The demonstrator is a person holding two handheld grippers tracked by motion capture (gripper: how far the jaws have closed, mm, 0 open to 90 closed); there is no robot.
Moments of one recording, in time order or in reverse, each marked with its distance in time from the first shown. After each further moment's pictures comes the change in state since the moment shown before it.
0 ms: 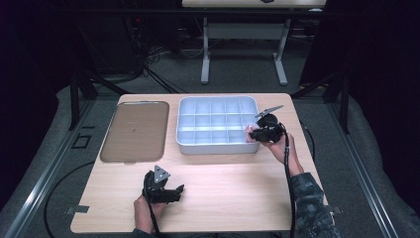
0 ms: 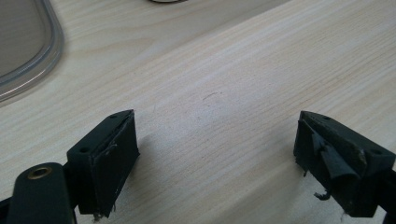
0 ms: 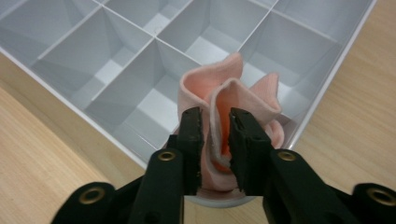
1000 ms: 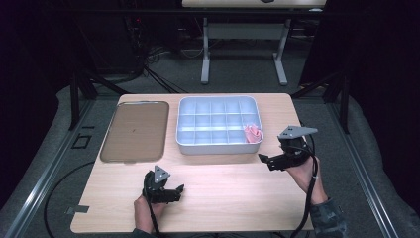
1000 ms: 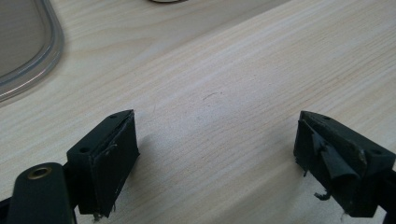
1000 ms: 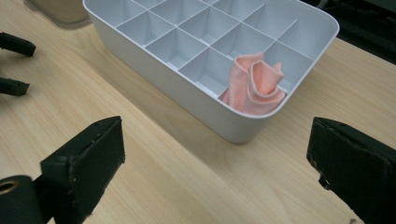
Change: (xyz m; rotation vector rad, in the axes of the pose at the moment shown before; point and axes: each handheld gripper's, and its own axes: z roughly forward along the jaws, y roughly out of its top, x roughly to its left) left arm 0.000 0.000 0.000 0.000 0.001 -0.001; right arm 0.040 -0.057 -0.104 -0.195 0.004 -0.106
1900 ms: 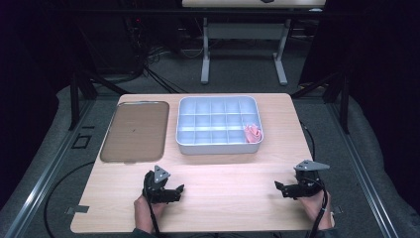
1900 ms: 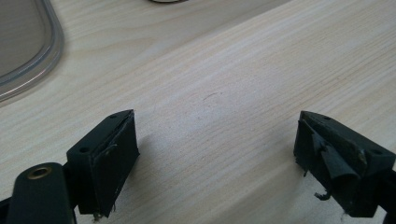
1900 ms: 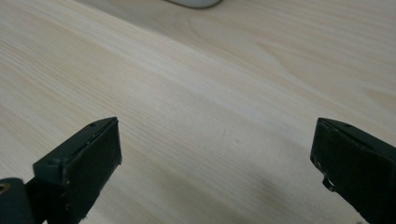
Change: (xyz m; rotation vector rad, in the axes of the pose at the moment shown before) left arm 0.000 0.000 0.000 -0.002 0.002 -0.007; right arm -0.013 -0.129 0.018 0.081 -0.084 0.186
